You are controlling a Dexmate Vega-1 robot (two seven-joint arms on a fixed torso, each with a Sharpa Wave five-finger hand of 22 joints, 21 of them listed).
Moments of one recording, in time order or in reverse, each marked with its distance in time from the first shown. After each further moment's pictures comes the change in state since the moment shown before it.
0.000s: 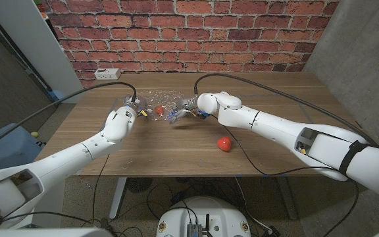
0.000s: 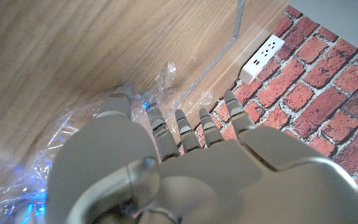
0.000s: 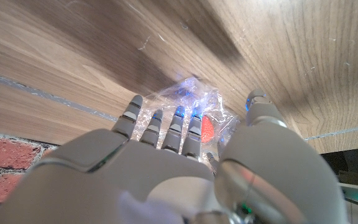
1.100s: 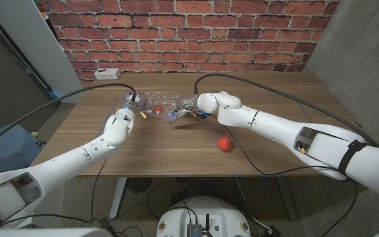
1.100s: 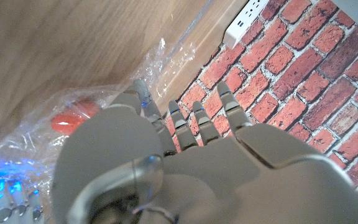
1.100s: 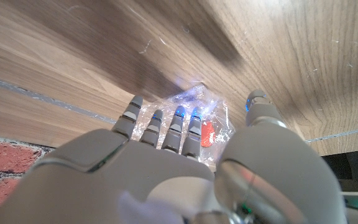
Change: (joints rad) left arm 0.028 -0.005 -0.015 0.015 0.032 0.025 0.257; left_hand 0.033 0.193 0.080 0.155 0.036 -0.037 0.037 0.108 0.255 0.056 0.014 -0.008 0.035 0.069 -0.021 0.010 0.021 0.057 -0.011 0.042 0.030; right arm 0.003 0.004 -0.004 0.011 0.007 -0.008 0.006; right_hand -0.004 0.004 -0.004 0.004 0.000 0.000 0.000 -0.007 0.000 0.000 0.000 0.000 0.000 0.000 0.000 0.000 0.000 0.000 0.000 0.000 0.000
